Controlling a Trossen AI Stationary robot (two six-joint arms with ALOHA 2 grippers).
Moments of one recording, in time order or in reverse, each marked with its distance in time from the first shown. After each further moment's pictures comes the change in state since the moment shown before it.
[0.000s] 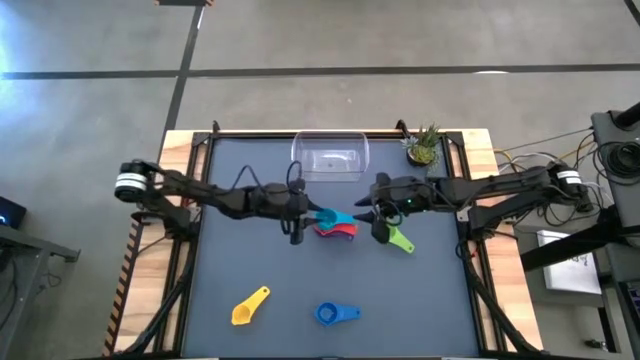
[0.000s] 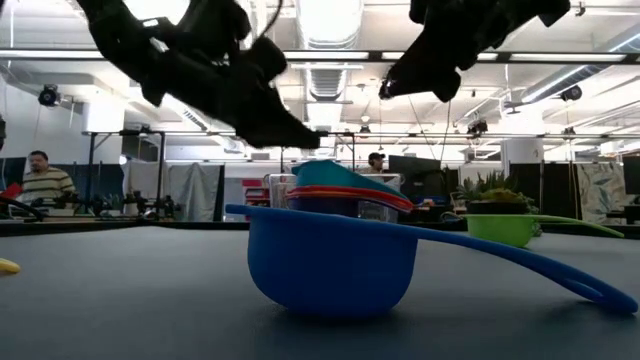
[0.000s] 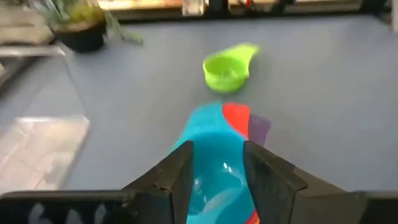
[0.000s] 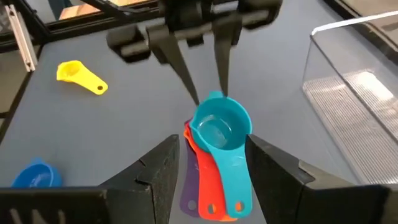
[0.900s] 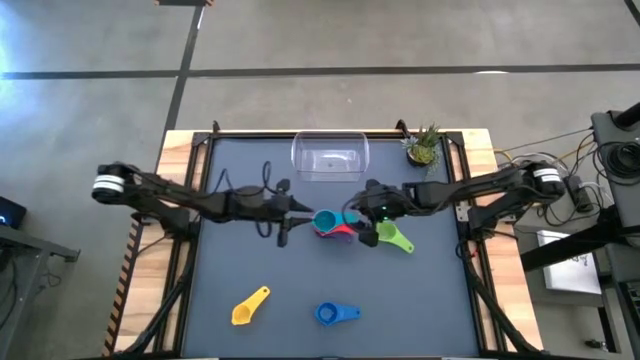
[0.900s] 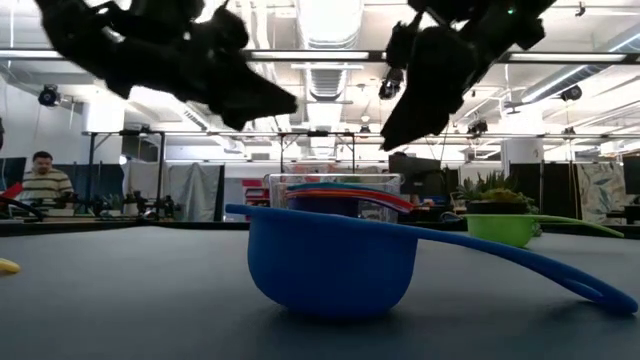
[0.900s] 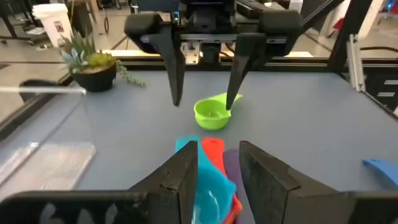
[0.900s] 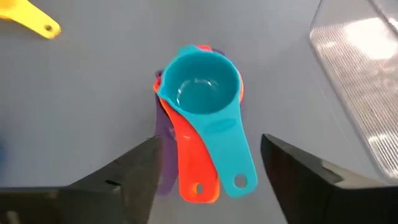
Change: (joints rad) left arm -0.042 -0.208 -0.185 0.182 -0.027 -0.066; right arm -0.011 0.223 0.049 -0.048 0.018 -0.032
